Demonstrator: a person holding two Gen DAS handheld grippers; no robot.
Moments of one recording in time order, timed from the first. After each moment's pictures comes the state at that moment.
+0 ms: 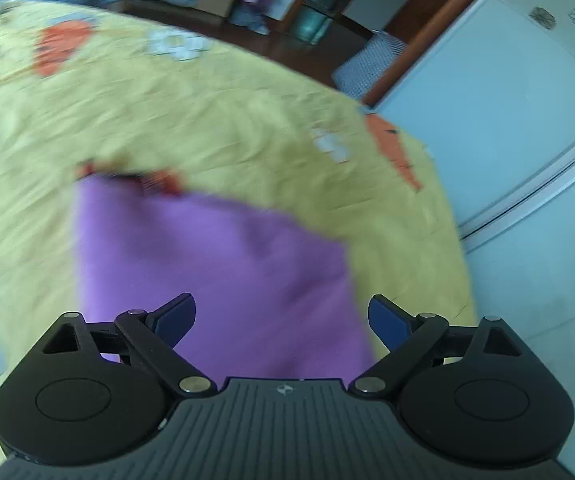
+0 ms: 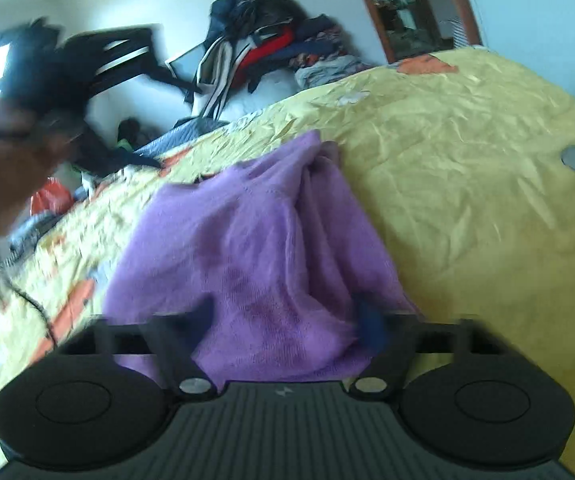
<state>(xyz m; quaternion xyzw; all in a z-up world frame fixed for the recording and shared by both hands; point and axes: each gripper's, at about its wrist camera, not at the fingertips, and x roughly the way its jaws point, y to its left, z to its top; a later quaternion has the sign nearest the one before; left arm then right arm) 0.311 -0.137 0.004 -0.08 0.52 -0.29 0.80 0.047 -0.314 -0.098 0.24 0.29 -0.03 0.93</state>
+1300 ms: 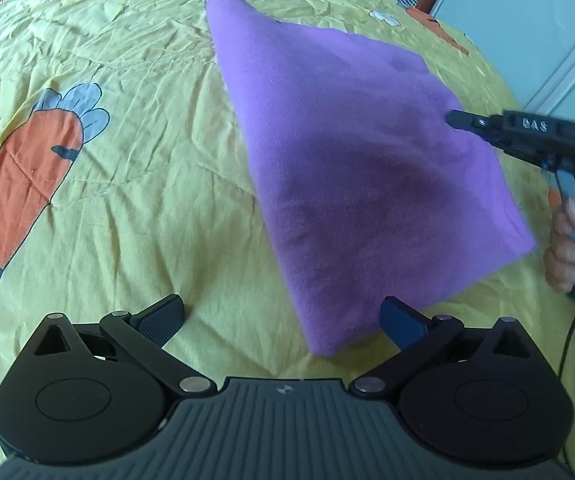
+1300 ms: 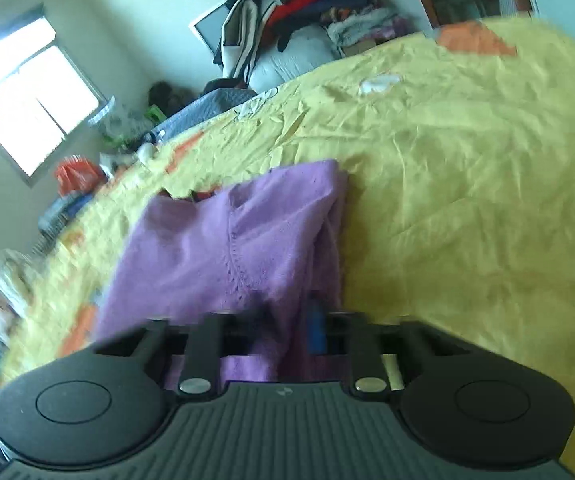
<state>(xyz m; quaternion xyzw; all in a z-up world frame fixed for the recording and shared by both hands) 0.168 -0.057 -0.068 0.04 0.53 -0.25 0.81 0.148 -0.394 -0.092 0.25 0.34 0.05 0.90</state>
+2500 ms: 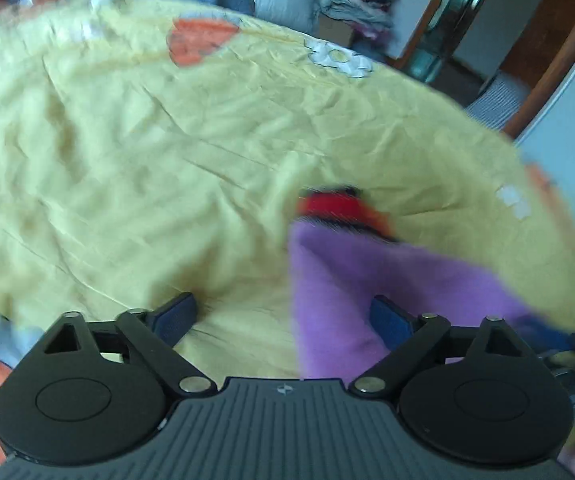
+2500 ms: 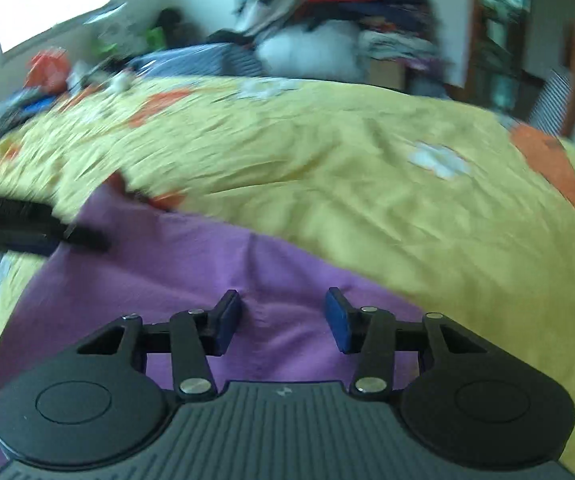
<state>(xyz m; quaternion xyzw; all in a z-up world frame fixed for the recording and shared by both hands) 0.382 -0.112 -0.075 -0.03 0.48 -0.11 0.87 0.282 -0.366 -0.085 0.07 0.39 0.03 0.92</state>
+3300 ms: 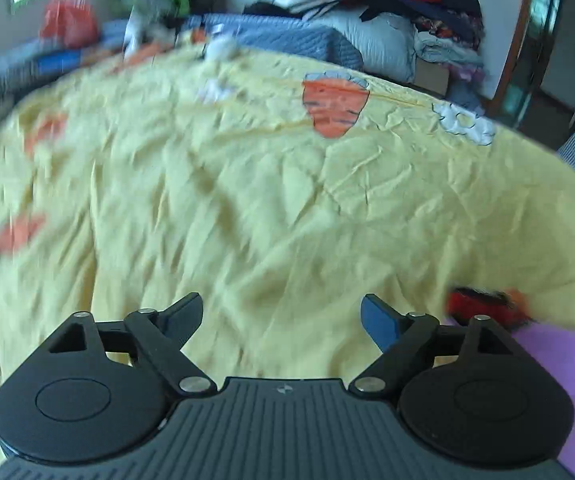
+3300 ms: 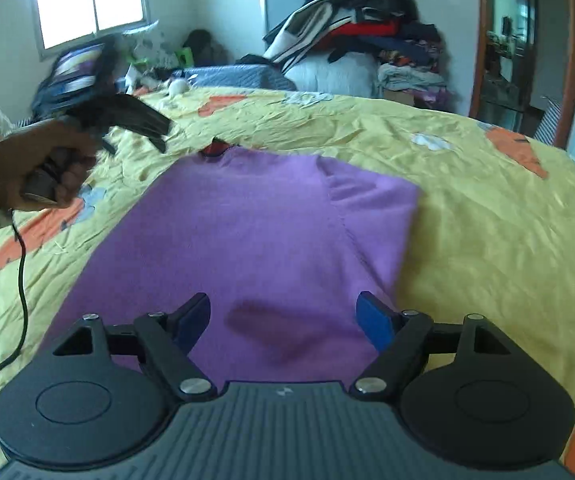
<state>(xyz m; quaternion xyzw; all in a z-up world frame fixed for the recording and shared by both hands) 0.390 -0.044 -0.051 -0.02 0.44 0.01 0.90 0.115 -0.319 -0.067 0.04 0.34 0.06 0.94</state>
